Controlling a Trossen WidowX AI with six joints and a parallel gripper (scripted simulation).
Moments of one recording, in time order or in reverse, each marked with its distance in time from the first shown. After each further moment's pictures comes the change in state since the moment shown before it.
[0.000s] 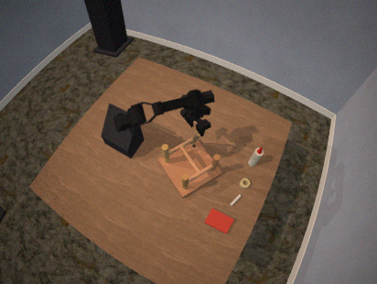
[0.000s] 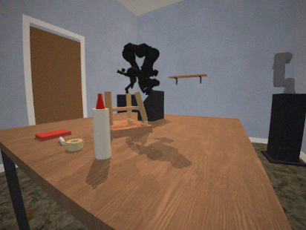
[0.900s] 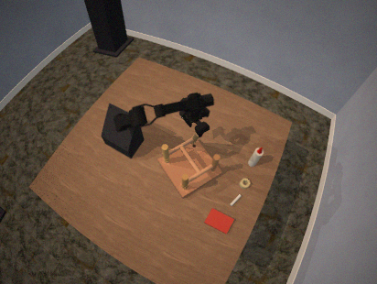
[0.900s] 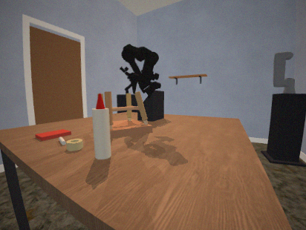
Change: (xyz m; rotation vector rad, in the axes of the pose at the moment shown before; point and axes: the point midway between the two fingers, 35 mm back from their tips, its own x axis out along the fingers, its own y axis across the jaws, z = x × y) arm 0.017 0.018 0.000 -0.001 -0.006 0.084
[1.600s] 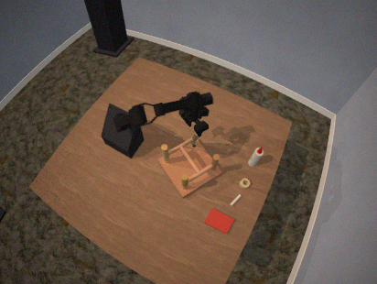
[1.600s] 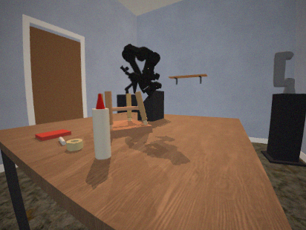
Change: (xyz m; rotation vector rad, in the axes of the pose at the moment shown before) arm -0.002 0.004 -0.001 0.012 0.005 -0.017
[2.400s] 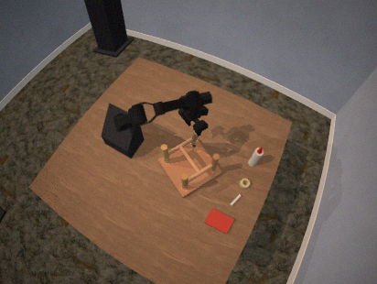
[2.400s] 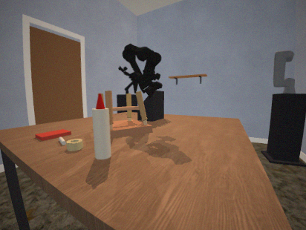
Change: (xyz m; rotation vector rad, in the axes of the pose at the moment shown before) arm -0.002 0.004 -0.001 0.005 0.002 -0.009
